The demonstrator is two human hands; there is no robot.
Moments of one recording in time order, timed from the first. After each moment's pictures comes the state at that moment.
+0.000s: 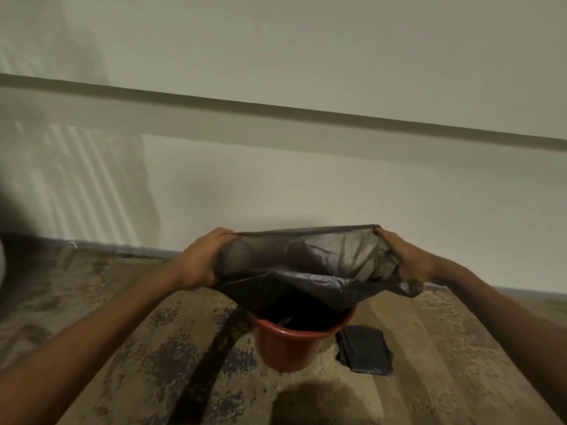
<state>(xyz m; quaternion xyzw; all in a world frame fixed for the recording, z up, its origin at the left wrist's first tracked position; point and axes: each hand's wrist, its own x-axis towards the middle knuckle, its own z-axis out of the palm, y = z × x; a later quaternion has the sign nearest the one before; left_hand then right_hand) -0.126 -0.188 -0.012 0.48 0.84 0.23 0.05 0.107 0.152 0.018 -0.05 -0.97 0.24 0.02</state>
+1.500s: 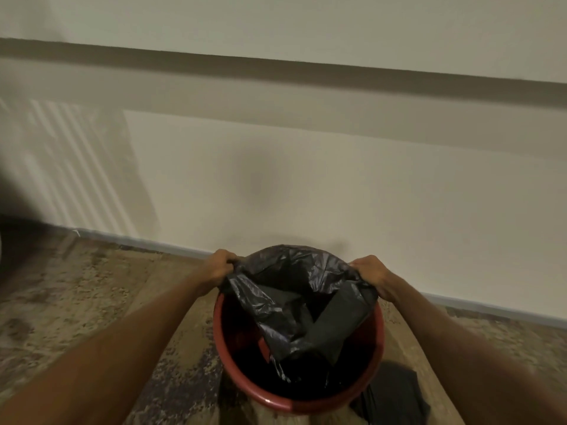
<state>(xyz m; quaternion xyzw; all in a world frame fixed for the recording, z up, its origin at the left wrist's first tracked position) -0.206 -0.060 -0.132 0.23 0.86 0.38 0.25 -0.067 0.247 -0.164 -0.34 -0.82 0.46 0.01</state>
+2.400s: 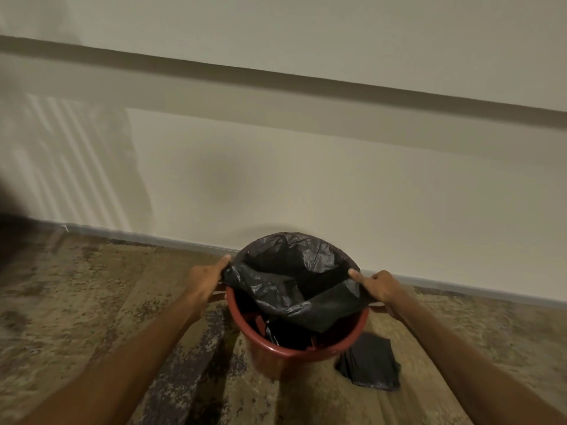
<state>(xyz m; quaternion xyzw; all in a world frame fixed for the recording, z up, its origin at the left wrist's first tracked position) -0.143 -0.113 -0.151 0.00 0.73 0.64 0.24 0.037 0.181 -0.132 -0.47 -0.74 0.47 0.03</state>
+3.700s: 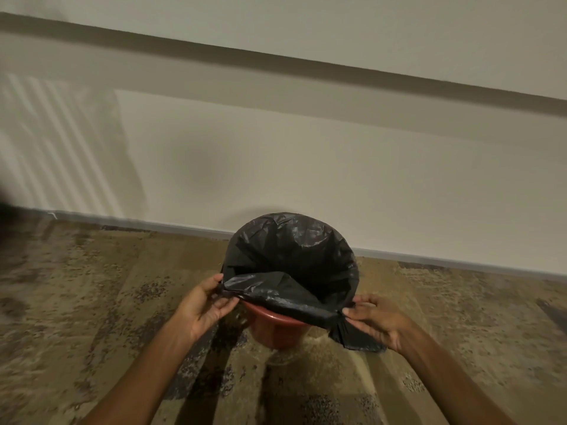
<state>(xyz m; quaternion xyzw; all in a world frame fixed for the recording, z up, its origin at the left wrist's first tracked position) -0.084 -0.159 -0.163 -0.18 0.42 0.79 0.41 0.126 0.113 -0.153 -0.46 -0.48 0.75 0.04</state>
